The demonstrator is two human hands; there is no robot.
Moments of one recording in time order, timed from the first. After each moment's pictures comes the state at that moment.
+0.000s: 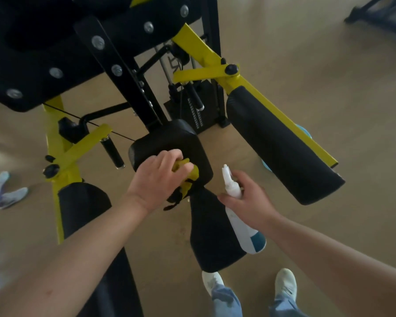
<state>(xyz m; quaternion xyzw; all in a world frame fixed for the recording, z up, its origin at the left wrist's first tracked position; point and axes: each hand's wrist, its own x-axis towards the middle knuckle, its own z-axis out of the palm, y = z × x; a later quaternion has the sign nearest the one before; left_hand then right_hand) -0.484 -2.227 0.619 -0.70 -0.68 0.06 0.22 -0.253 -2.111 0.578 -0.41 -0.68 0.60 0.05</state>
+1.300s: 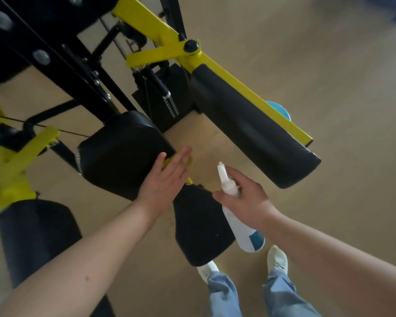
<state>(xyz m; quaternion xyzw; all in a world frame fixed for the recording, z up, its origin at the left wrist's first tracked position) -0.445 -2.181 0.523 -0.67 -0.63 0.34 0.21 -0.216 -2.096 0.539 -0.48 -0.65 0.59 0.07</state>
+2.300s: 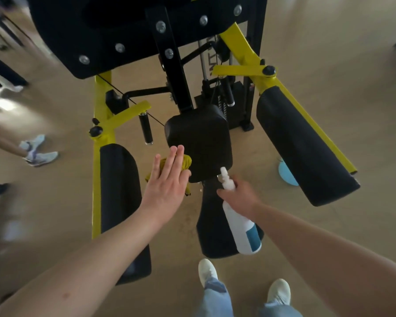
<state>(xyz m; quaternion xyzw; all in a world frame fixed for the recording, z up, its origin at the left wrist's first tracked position) -0.422 -2.311 0.616 -0.51 -0.84 0.18 0.06 -0.283 -2.146 0.565 -0.39 -0.72 0.57 -0.06</state>
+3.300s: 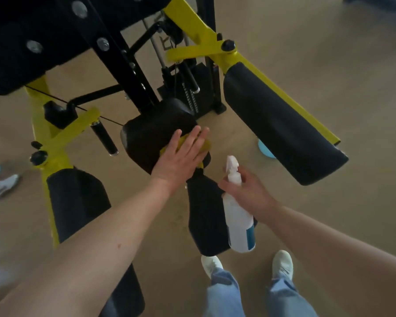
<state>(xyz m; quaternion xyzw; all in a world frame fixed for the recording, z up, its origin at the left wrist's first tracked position) -0.468 -2.193 0.554 -0.66 -0.65 0.32 0.21 -0.256 -2.122 0.548 -0.46 -0.61 0.65 0.04</state>
